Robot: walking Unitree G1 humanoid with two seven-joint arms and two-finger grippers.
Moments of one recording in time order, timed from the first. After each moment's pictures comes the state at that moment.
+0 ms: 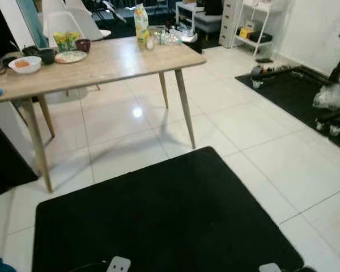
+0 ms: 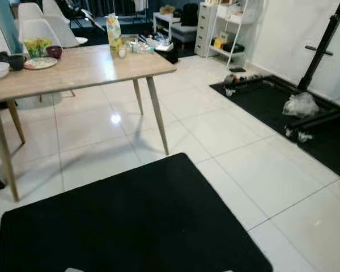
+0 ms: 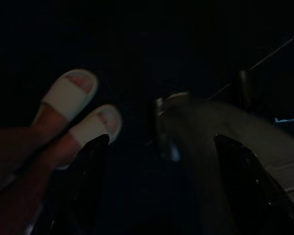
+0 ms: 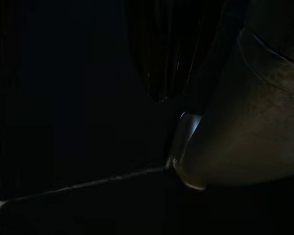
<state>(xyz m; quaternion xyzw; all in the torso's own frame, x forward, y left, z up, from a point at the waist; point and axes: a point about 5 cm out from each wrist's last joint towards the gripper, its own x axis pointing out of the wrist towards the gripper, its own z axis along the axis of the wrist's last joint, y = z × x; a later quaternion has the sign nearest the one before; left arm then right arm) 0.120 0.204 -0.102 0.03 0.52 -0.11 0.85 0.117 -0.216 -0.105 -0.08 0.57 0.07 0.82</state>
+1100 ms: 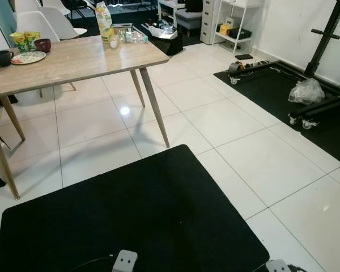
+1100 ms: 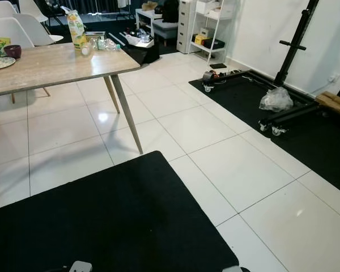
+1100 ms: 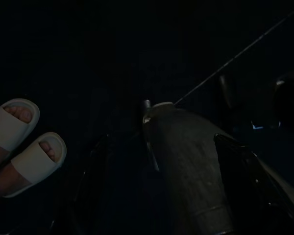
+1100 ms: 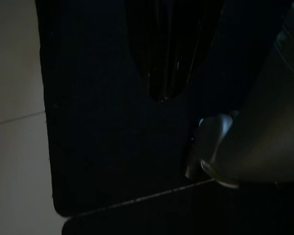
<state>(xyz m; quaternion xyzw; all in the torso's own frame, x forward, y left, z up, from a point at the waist) 0.140 0.184 -0.099 0.01 0.50 -0.11 0.86 0.135 -0.232 -0.096 -0.09 0.55 0.06 0.83</state>
